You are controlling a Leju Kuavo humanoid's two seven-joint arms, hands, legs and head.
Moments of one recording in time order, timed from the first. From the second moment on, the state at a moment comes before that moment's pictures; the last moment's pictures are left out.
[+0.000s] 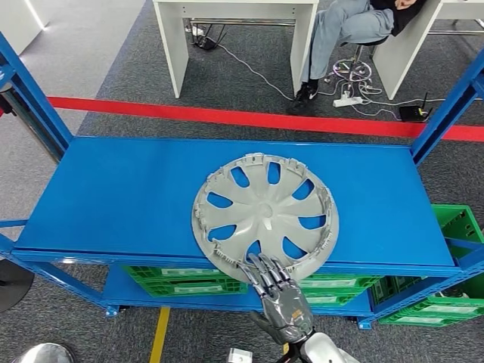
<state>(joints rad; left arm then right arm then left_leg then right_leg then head) -0.05 -0.28 1.13 -0.19 -1.38 0.17 -0.20 -0.05 -0.22 0.91 -1.21 1.26 -0.65 0.06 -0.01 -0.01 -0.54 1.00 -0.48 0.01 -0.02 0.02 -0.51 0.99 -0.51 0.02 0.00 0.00</state>
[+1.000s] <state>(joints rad) -0.05 -0.28 1.13 -0.19 -1.36 0.14 -0.20 -0.06 -0.14 0.69 -1.13 1.45 -0.58 0.13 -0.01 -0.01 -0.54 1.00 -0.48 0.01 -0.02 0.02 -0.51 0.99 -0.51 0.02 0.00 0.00</state>
